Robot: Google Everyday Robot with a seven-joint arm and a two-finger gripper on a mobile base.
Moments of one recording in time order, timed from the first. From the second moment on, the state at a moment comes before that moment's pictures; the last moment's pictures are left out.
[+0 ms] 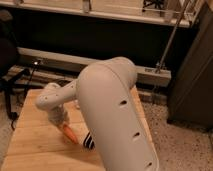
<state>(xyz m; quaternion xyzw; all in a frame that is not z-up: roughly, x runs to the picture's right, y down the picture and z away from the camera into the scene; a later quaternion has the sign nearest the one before) -0.251 0.210 0.805 -0.11 -0.35 -0.89 0.28</state>
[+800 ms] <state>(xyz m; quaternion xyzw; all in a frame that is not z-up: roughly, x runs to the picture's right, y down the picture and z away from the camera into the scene) -0.285 0.226 0.794 -0.07 -0.36 -0.90 0.24</state>
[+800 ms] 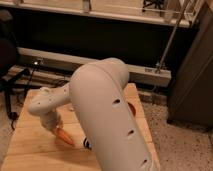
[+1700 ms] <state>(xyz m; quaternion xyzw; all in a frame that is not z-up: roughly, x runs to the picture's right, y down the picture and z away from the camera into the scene) -0.330 0.237 0.782 -0.05 -0.36 -0.91 0.18</state>
